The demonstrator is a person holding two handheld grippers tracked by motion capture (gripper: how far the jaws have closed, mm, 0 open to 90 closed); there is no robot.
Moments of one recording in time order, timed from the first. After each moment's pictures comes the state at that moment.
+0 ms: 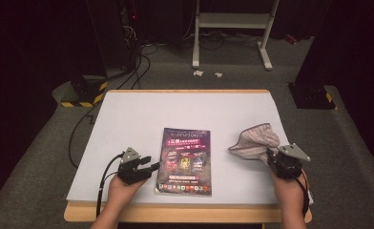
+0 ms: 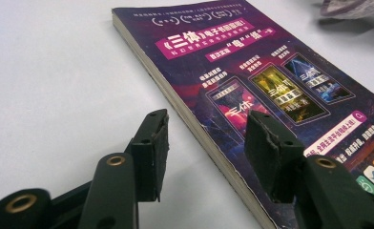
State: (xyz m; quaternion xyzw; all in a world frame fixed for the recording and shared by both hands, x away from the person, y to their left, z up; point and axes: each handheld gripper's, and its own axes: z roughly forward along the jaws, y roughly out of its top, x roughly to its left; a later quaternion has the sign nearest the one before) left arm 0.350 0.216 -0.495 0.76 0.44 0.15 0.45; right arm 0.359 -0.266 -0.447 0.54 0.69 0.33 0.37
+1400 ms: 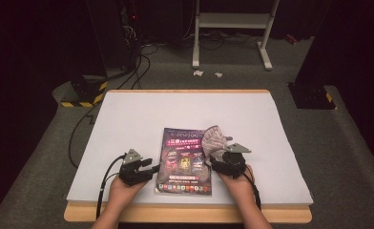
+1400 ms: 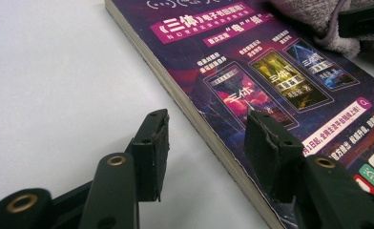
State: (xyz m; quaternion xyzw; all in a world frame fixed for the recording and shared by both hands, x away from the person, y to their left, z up) left arm 0.350 0.214 -0.502 0.77 0.44 0.14 0.44; right arm 0.393 -0.138 -0.502 0.49 0.76 0.38 0.20
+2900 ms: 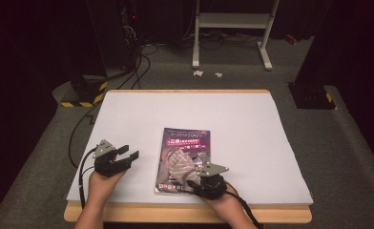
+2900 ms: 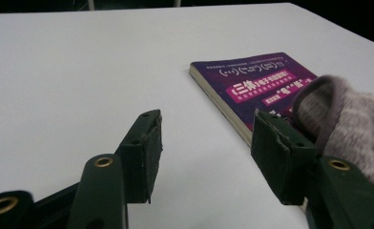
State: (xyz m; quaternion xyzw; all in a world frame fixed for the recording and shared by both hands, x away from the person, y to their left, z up) left arm 0.350 0.279 -0.466 0.71 0.46 0.21 0.48; right arm 0.325 -0.074 -0.494 0.31 0.85 0.41 0.11
